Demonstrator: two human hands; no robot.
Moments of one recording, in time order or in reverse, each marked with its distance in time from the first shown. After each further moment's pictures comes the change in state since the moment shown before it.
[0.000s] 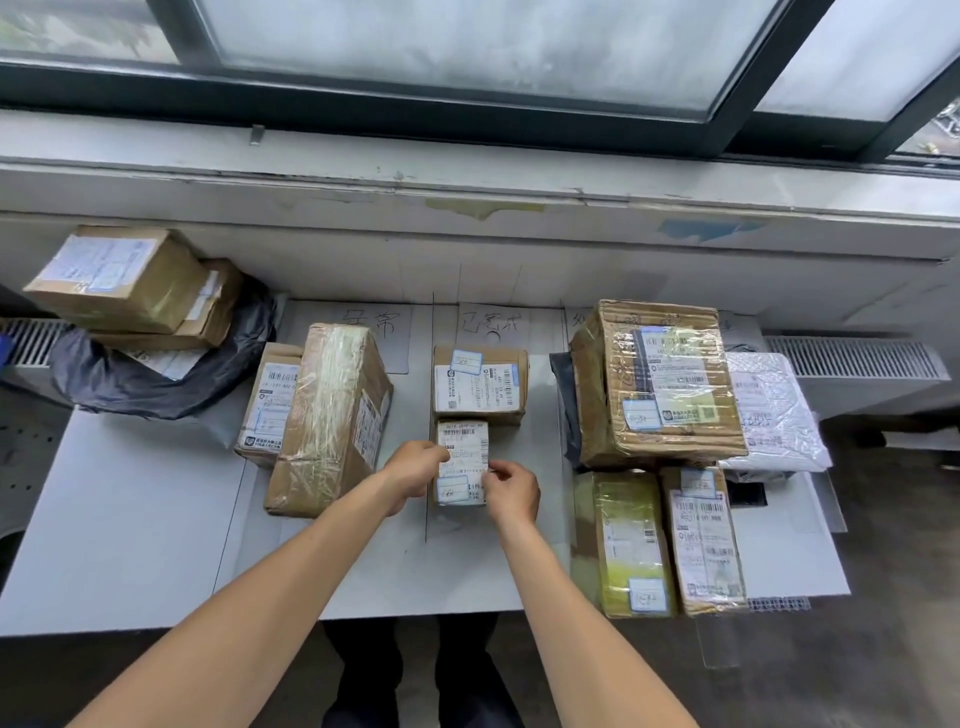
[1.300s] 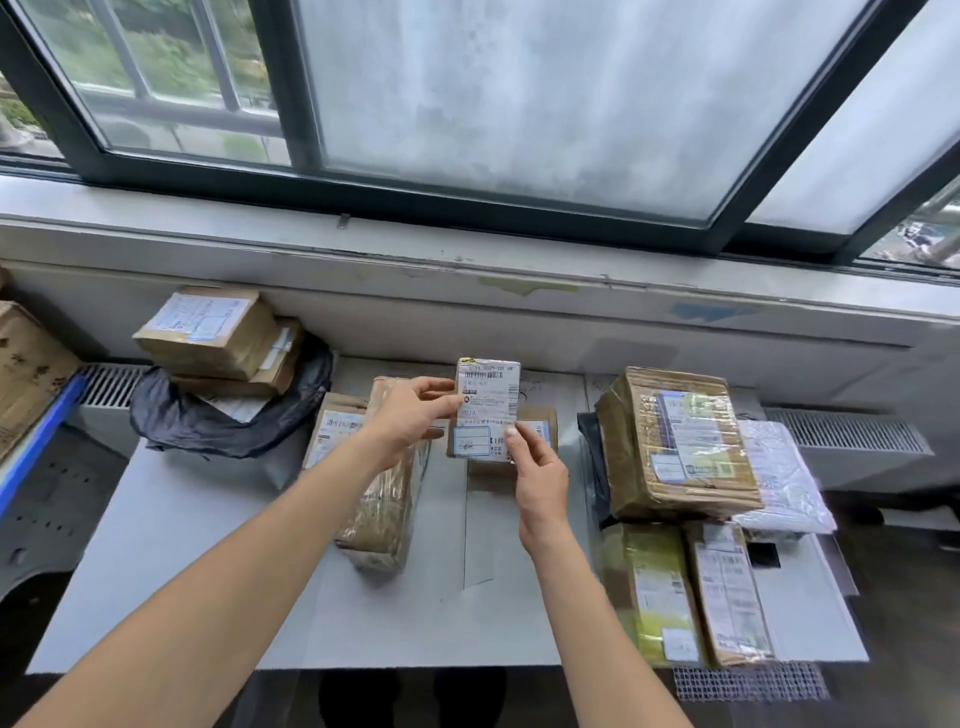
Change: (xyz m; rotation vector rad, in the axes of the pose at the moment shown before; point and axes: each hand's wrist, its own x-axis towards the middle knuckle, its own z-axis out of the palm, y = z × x) left_hand -0.056 0.077 -0.113 -0.364 0.027 0.447; right_hand -0.073 -0.117 -0.006 0.727 -0.093 -0.287
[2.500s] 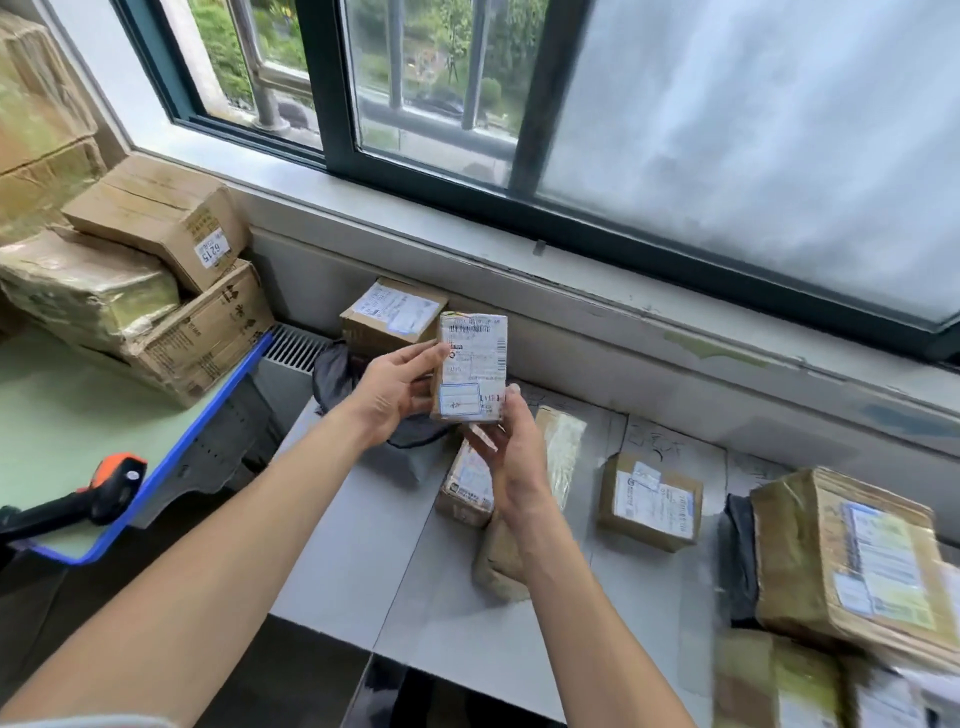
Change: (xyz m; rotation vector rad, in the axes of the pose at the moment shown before) left_hand -0.043 0.014 -0.222 -0.462 0.118 0.143; right_hand -0.044 0.035 0.220 0.061 -0.436 0.245
